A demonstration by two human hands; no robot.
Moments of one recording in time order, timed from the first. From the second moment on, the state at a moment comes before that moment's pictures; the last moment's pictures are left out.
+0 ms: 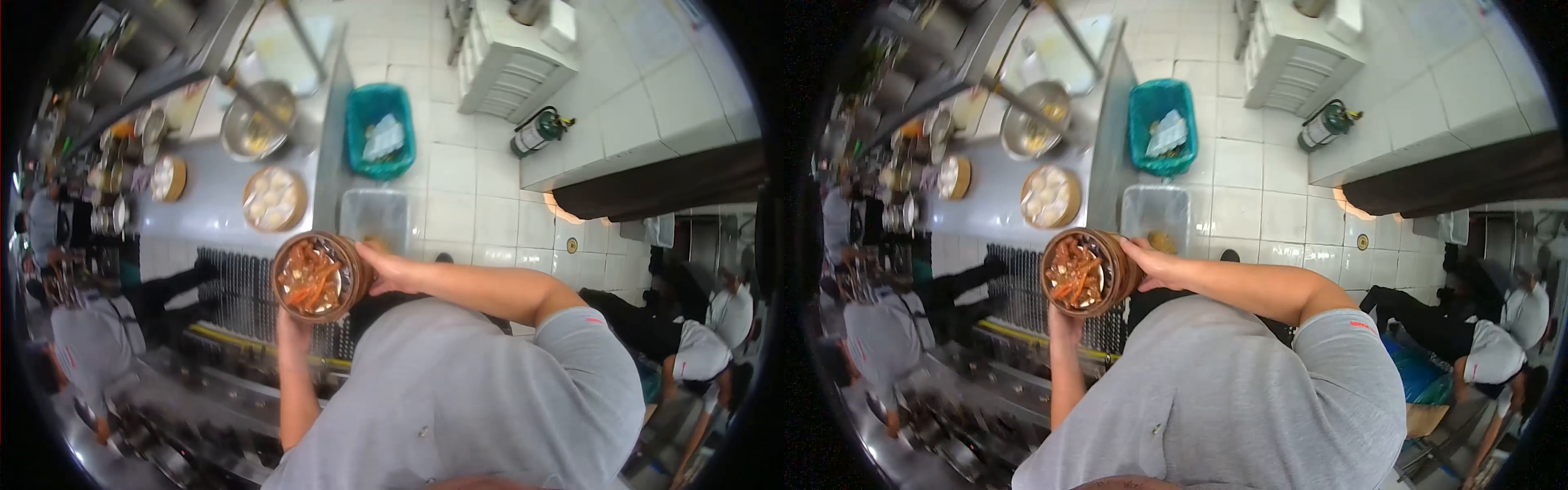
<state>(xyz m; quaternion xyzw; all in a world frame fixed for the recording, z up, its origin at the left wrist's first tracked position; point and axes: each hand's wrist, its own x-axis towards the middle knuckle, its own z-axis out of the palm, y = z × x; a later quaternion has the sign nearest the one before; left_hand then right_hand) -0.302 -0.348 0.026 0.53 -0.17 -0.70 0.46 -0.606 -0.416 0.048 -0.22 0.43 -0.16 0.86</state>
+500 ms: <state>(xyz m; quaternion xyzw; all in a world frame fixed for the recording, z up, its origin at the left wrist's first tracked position) -0.571 -0.525 -0.003 0.44 -0.27 -0.79 0.33 -0.868 -0.470 0.055 -0.14 0.52 -0.33 0.78</state>
